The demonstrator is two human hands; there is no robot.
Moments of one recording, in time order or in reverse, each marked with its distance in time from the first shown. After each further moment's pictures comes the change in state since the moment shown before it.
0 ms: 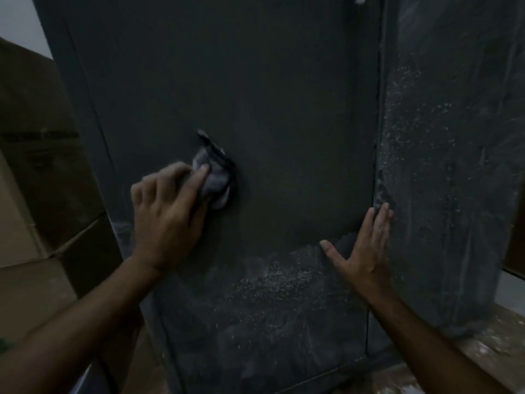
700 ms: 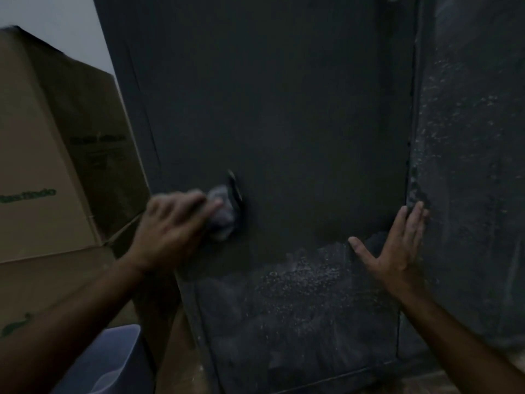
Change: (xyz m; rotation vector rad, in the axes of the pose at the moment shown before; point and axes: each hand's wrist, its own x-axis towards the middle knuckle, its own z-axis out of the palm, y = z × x) left_hand -0.036 -0.057 -0.041 0.060 -0.222 0.324; right_hand 0.000 -0.001 0.002 0.024 0.004 0.018
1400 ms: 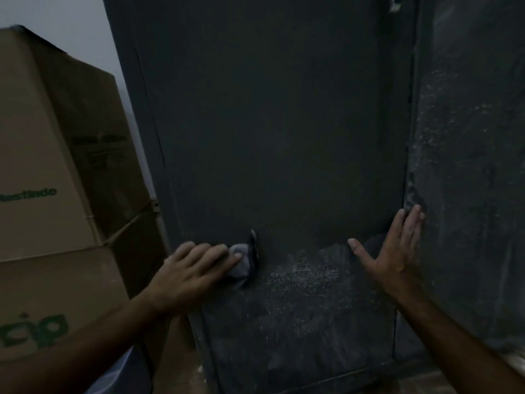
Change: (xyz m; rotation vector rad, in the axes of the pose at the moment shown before) left_hand -0.055 0.045 0.017 -0.045 -0.153 0.165; right_hand 0.000 0.000 0.000 0.009 -0.008 0.003
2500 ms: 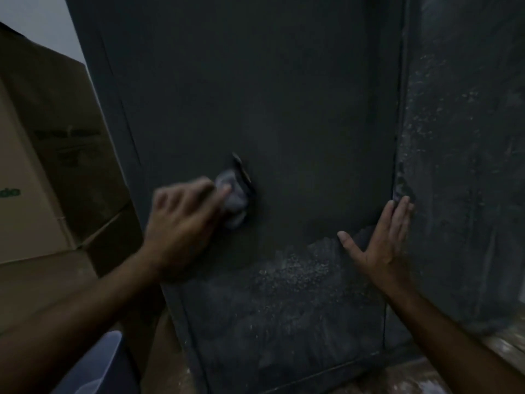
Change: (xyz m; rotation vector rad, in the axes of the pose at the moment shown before) left_hand 0.082 -0.023 -0.013 -0.012 0.271 -0.263; right_hand -0.002 0.003 0.007 -0.031 0.058 -0.024
